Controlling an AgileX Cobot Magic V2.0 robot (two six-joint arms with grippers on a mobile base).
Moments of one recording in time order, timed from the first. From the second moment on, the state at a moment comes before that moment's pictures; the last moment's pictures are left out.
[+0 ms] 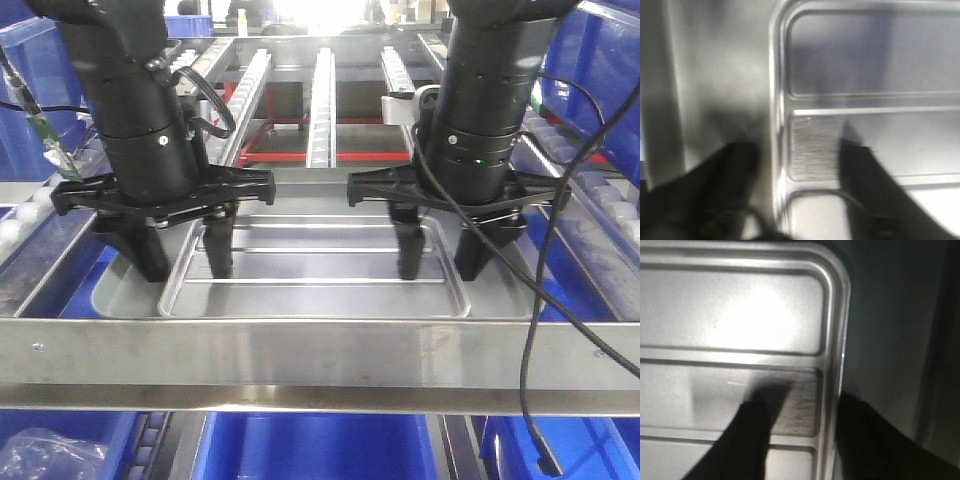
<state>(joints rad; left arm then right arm) -0.55 1.93 -1.35 0.08 0.72 -0.49 0.43 1.92 -1.32 -0.08 0.71 0.52</state>
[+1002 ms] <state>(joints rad) -0.52 1.93 -1.35 0.07 0.75 -0.49 0.42 1.92 -1.32 -0.09 0.73 0.55</state>
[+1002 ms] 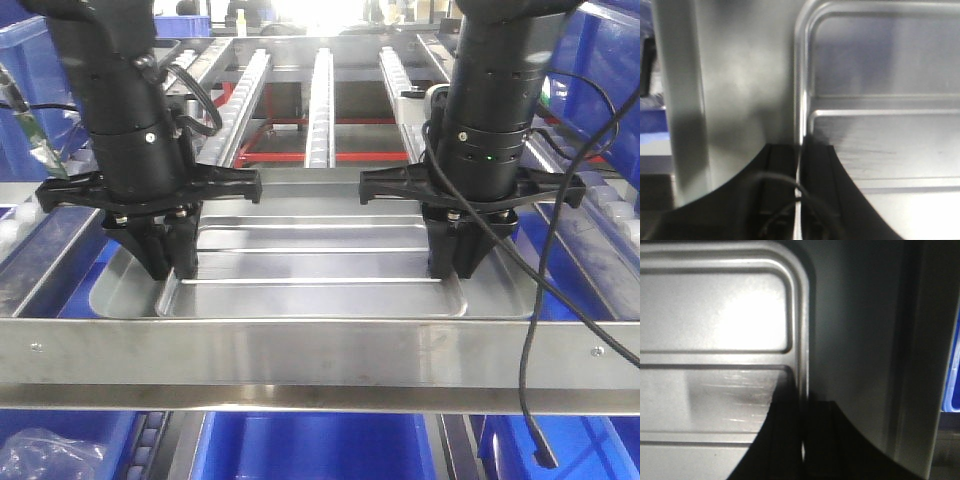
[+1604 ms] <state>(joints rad) -0.51 1.87 -1.35 0.07 0.76 -0.49 0.42 1.86 -1.32 -0.07 0.75 0.56</state>
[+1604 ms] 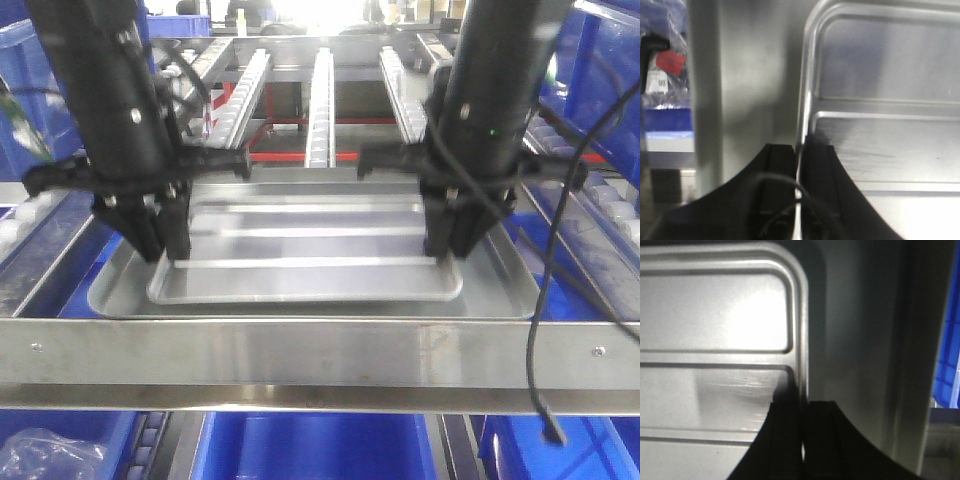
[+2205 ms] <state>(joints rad) -0.62 1.54 -1.25 0.16 0.93 -0.66 0.55 1.50 -1.14 -0.16 0.81 0.74</state>
